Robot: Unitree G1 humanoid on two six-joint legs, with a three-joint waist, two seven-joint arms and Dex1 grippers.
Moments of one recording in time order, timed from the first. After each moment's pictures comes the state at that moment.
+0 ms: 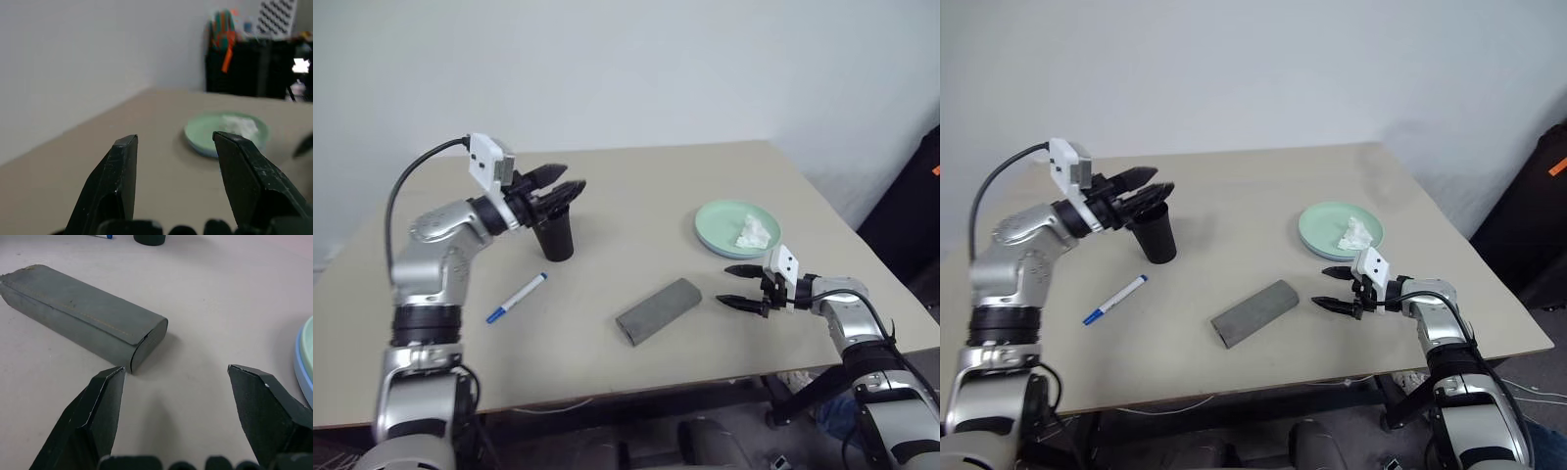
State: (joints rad) left arm -0.59 0.71 0.13 0.16 -0.49 0.44 -0.95; right arm -0.50 -0.51 0.06 0.66 0.17 -0.16 1.24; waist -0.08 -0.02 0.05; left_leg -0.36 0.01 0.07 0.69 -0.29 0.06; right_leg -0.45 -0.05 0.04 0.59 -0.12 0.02
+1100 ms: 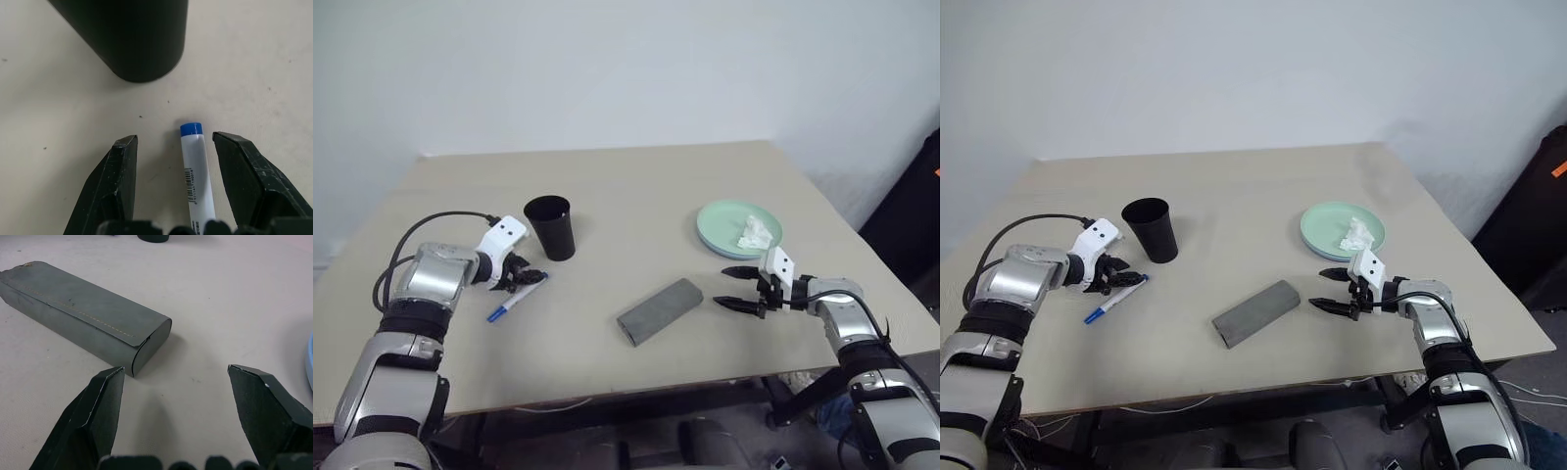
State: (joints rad) left arm -0.71 0.76 -0.22 0.68 -0.01 0.50 -0.96; right arm -0.51 -0.49 0.06 0.69 0.15 -0.19 1.24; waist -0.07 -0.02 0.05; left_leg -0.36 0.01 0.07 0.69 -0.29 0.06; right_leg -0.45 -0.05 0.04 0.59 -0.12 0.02
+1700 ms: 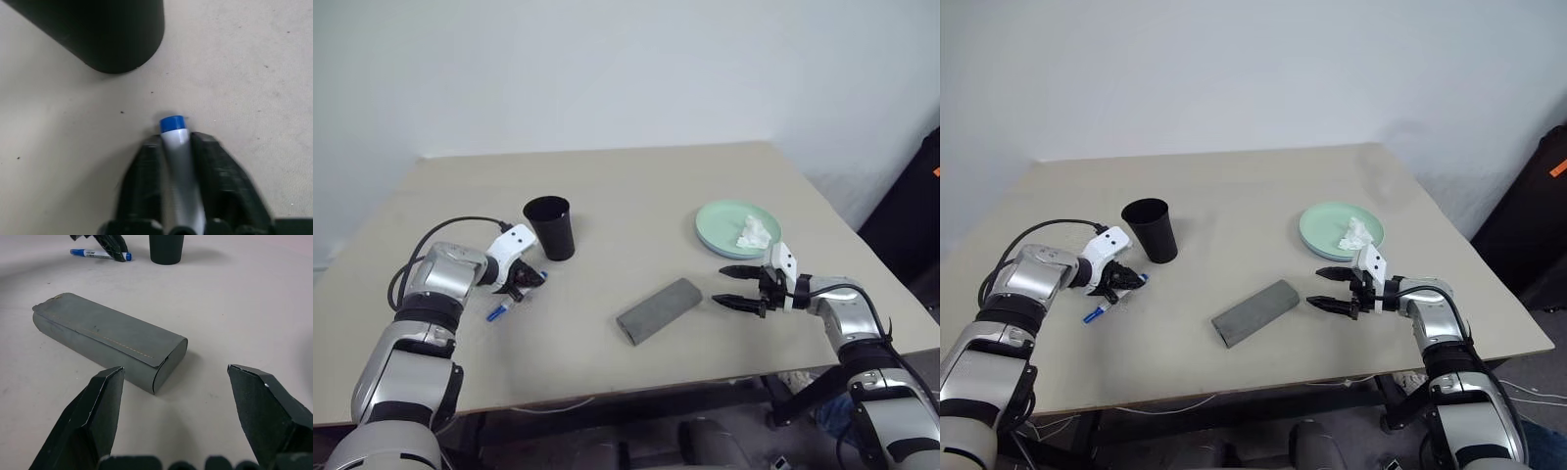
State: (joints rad) left arm -0.76 0.73 -0.25 0.83 0.07 0.37 -1.02; right arm -0.51 -0.49 0.05 0.65 0.24 -0.09 1.32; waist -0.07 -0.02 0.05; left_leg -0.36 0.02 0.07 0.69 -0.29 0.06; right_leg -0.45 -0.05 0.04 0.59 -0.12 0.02
